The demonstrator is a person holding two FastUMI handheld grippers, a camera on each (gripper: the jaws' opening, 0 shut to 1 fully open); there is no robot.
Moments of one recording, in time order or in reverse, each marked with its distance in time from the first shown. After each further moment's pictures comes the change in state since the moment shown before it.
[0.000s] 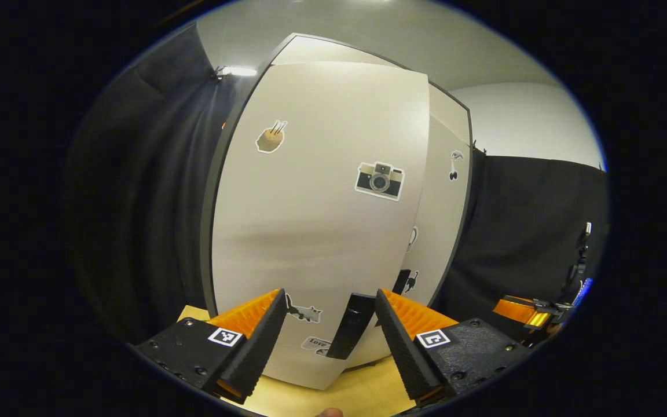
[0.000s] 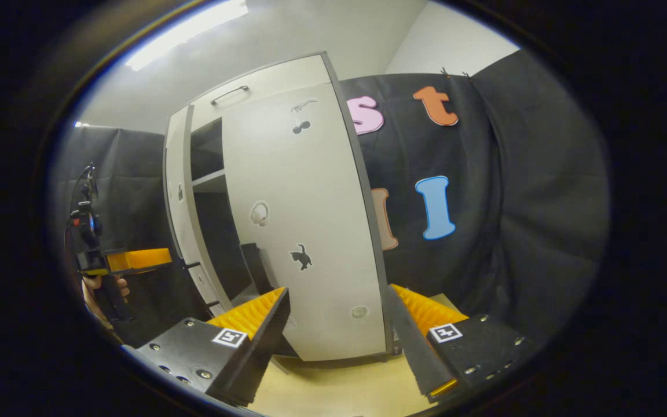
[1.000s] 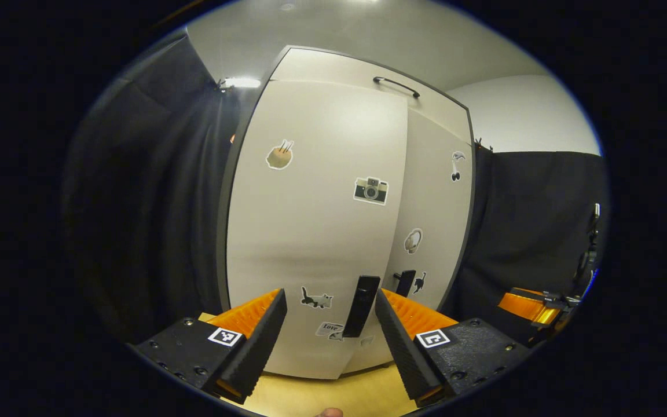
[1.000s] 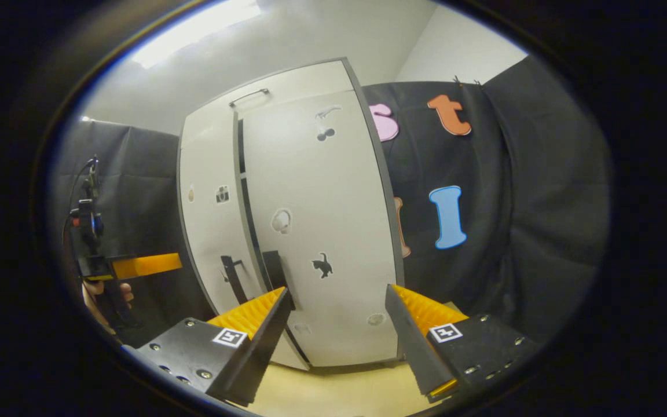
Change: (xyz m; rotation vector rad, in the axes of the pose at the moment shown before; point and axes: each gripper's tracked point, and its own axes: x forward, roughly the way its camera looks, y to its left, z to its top) left arm -0.025 0.007 0.012 0.057 -0.057 0.102; right arm -0.001 0.040 0.019 -0.036 -0.067 0.027
